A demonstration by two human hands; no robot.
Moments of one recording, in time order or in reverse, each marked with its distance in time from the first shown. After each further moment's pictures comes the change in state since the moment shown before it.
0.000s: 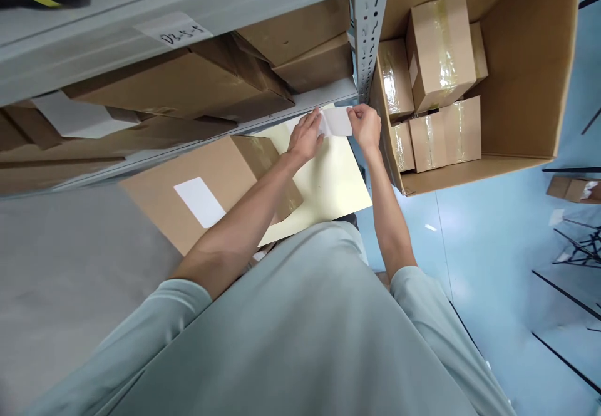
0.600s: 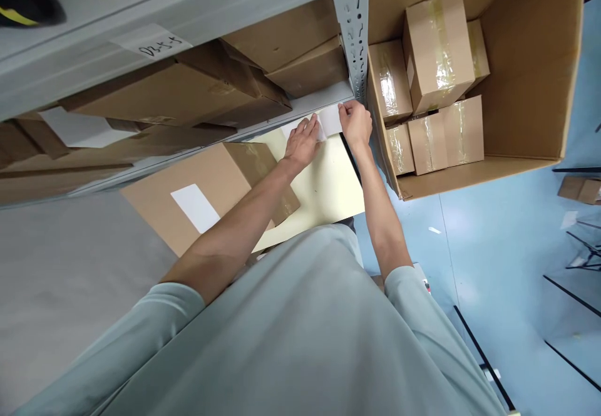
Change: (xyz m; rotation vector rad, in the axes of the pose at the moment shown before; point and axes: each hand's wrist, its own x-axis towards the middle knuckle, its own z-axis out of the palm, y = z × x) left_hand -0.006 0.020 -0.003 0.355 -0.153 -0.030; right_hand 0.019 -0.012 0.008 -0.115 -0.009 0.098
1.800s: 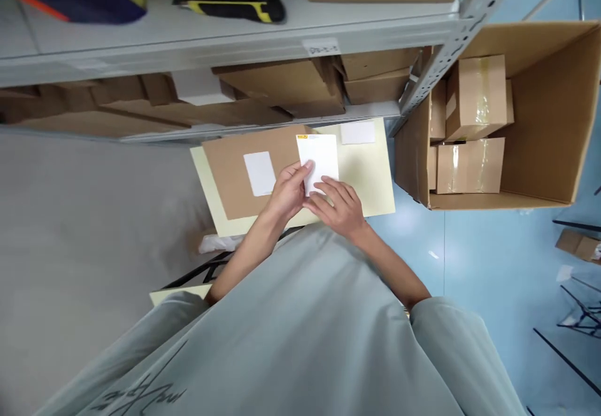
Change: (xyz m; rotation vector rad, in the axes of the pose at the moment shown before) left_hand -0.260 0.002 -0.074 -1.673 0.386 -0.241; right_hand -0.283 -0.077 0.039 0.025 -0.323 -0.653
